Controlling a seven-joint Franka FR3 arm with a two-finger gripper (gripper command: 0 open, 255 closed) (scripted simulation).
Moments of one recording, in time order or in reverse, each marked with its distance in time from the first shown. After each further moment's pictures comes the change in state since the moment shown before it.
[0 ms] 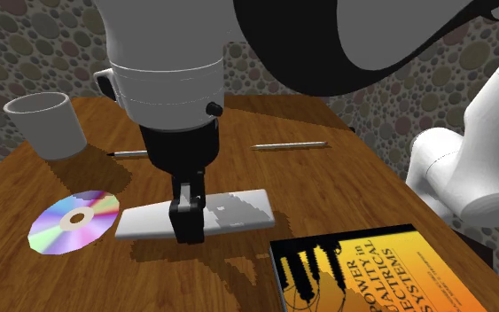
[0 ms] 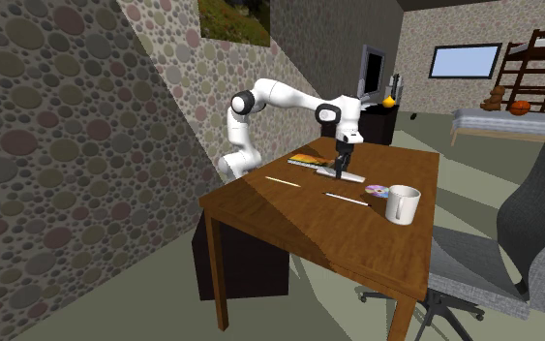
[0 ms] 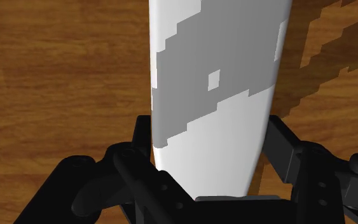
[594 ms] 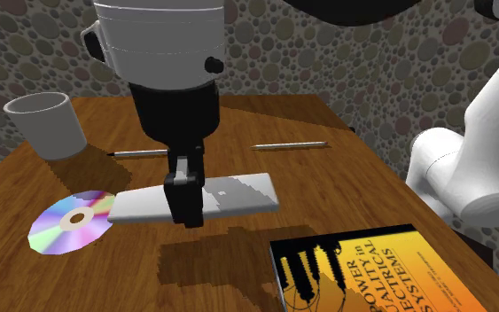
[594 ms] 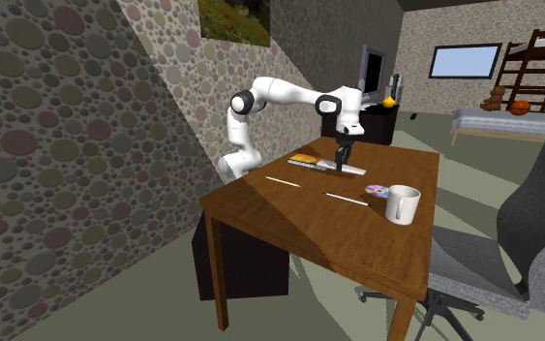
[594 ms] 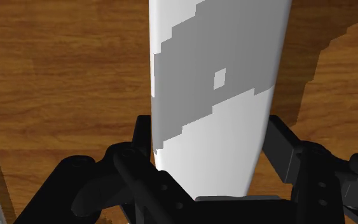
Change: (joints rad) arm -0.002 -0.007 -0.002 0.080 0.003 -0.087 -0.003
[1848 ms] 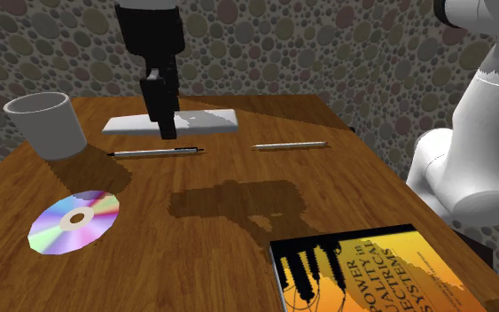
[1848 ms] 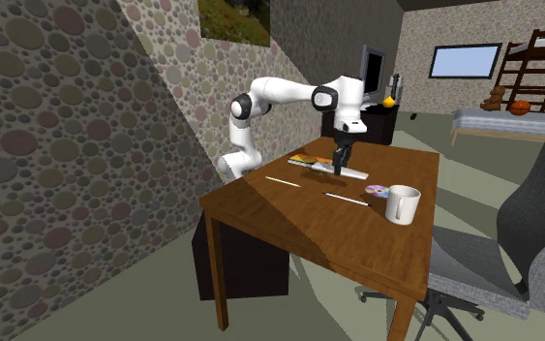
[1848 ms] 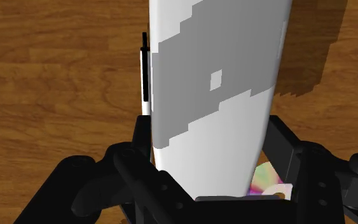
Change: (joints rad) arm -0.107 0.143 -0.105 0.263 -0.052 -0.127 -0.209
